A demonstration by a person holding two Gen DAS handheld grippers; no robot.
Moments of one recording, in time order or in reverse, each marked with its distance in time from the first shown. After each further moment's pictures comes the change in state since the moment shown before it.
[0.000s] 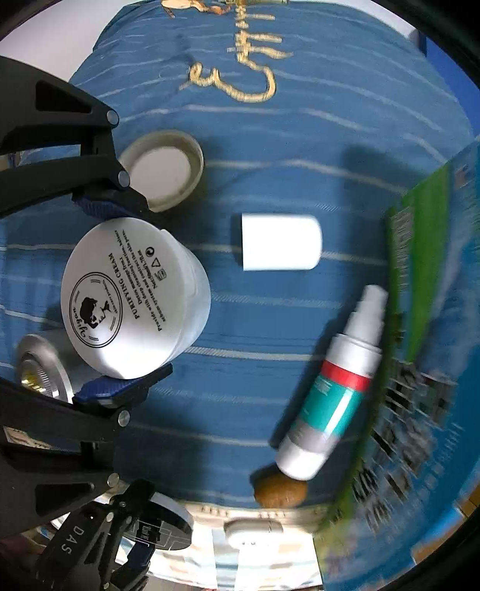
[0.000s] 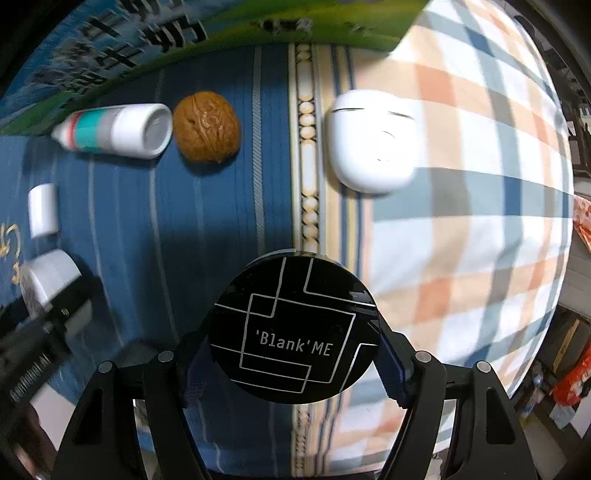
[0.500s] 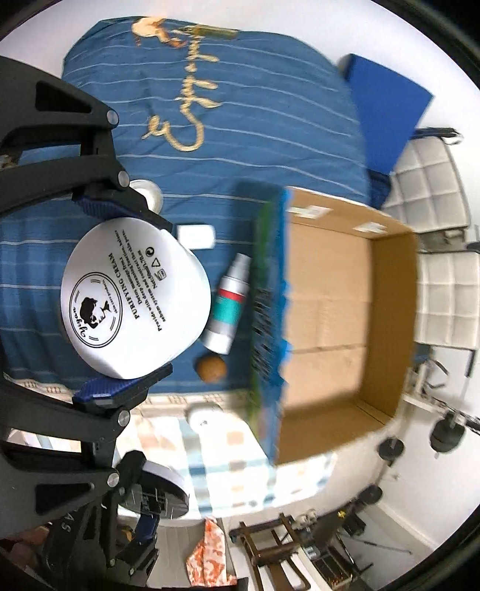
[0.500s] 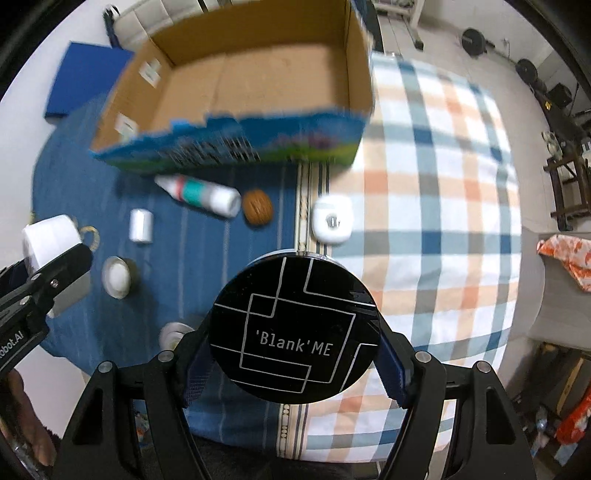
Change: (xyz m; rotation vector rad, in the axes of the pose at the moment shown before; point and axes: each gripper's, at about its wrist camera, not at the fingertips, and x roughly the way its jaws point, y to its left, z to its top) left arm -0.173 -0.028 -0.020 0.070 -0.308 -0.087; right arm -0.149 -0.026 -0.050 -0.084 -0.256 0.096
